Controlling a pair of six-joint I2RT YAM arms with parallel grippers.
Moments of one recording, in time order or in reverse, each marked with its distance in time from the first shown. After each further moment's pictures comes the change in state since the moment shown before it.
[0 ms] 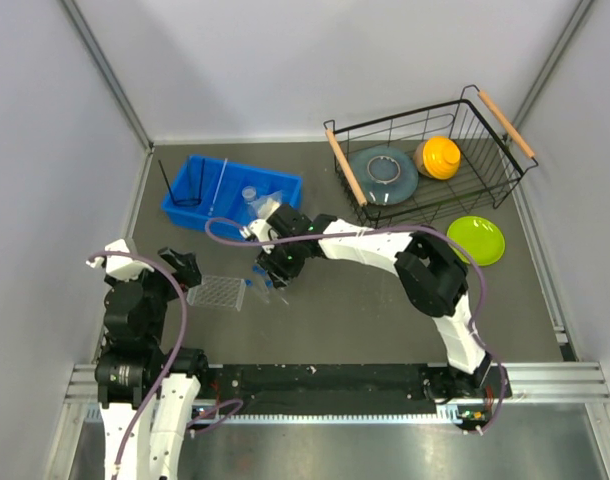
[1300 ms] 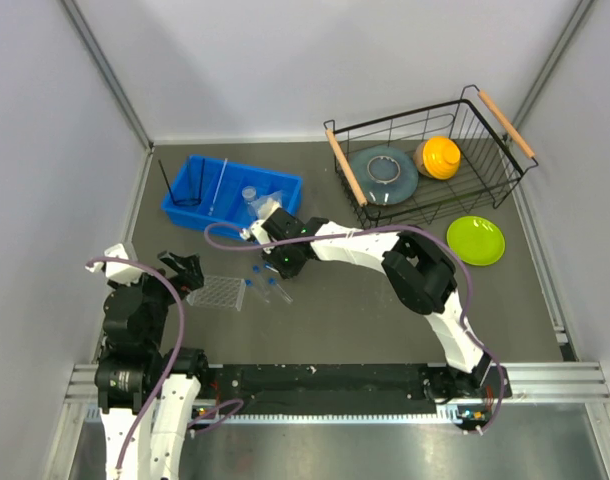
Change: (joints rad) left arm 0.000 -0.034 0.005 -0.021 0.038 -0.058; right arm 0.014 0.098 0.060 -0.018 0.213 0.004
